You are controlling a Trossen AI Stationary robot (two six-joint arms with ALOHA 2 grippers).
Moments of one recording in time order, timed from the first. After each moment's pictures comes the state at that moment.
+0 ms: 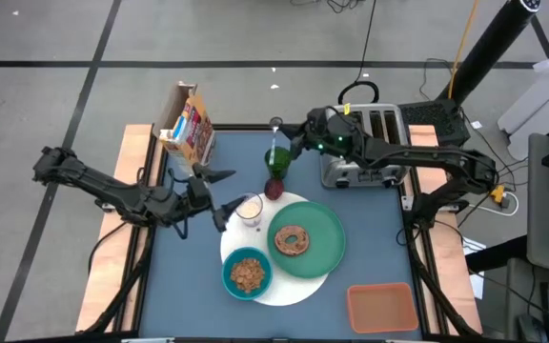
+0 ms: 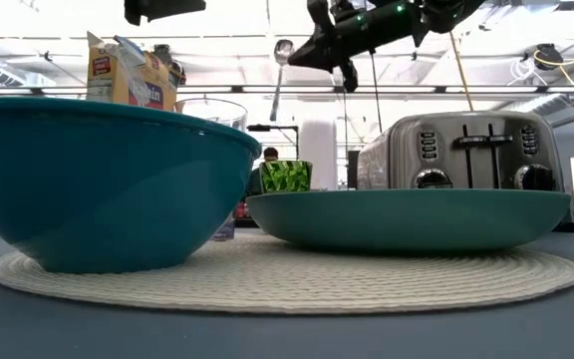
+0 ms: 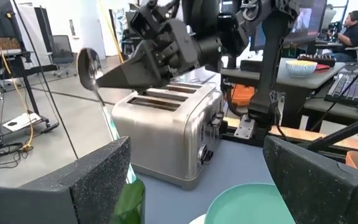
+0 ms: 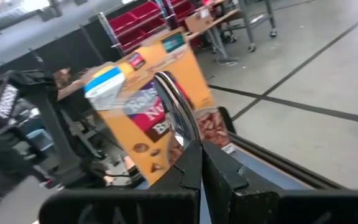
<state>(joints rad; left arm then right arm) -0.34 1.04 0.68 0.36 -0.76 -0.01 -0.33 1.47 1.04 0.32 0.12 0.47</state>
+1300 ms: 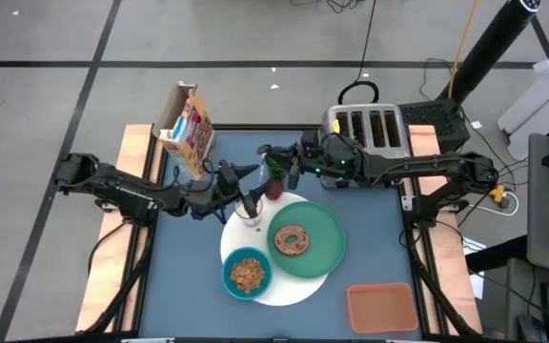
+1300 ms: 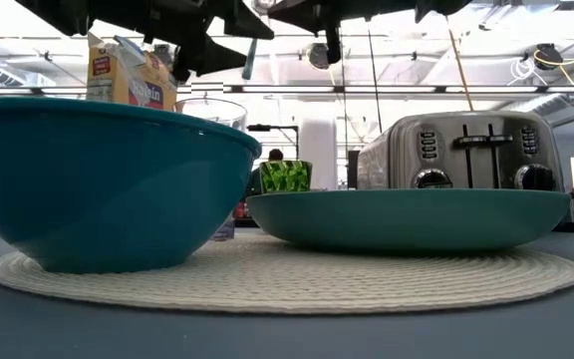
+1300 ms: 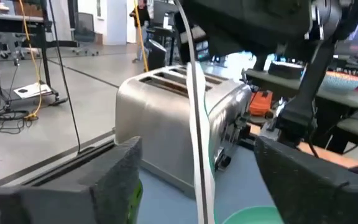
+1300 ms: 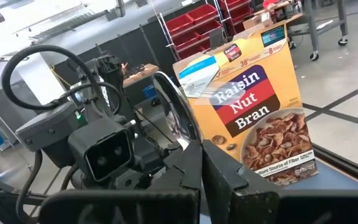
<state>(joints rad) -0.13 1.37 0.68 0.67 -0.64 -0.16 -0.13 1.47 1.04 0.43 0.10 0.43</state>
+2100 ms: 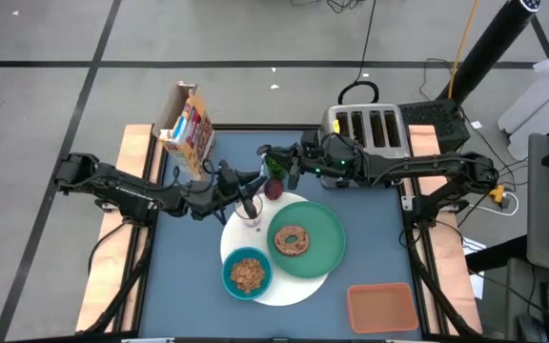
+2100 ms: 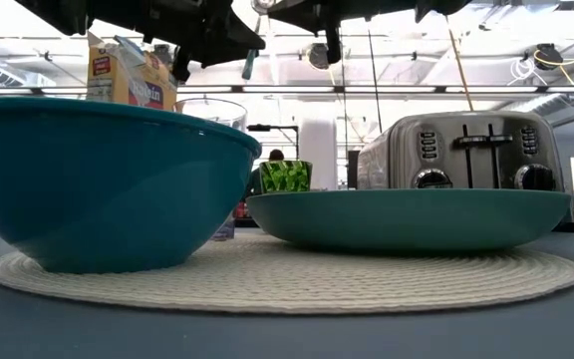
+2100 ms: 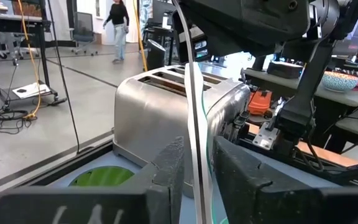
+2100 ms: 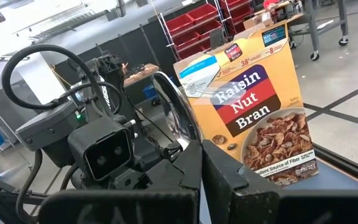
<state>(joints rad) -0.13 1.37 0.68 0.67 -0.64 -0.16 -0.14 1.47 1.04 0.43 0.10 0.43</state>
